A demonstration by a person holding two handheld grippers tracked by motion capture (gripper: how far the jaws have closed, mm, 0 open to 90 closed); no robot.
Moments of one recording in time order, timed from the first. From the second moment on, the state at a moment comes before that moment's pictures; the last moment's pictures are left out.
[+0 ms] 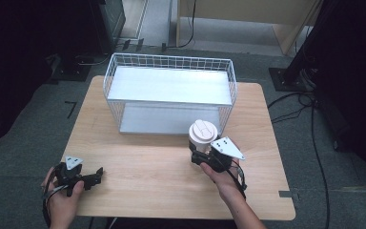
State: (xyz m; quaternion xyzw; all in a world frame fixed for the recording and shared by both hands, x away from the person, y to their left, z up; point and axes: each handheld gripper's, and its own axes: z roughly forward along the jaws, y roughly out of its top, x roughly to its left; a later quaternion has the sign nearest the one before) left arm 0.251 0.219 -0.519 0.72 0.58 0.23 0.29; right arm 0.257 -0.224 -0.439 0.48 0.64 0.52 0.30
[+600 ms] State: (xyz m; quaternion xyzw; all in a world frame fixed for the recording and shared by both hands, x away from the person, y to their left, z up) left arm 0.251 0.219 -0.519 0.72 0.58 0.23 0.29; right arm 0.263 -0.217 -0.376 0.44 0.60 0.57 0.35
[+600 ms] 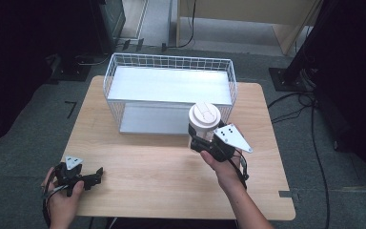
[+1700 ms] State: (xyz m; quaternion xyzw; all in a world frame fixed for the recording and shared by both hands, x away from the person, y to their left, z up) left arm 0.251 0.219 -0.519 0.72 0.58 0.23 0.29; right arm 0.346 -0.188 -0.278 0.39 0.52 0.62 0.45
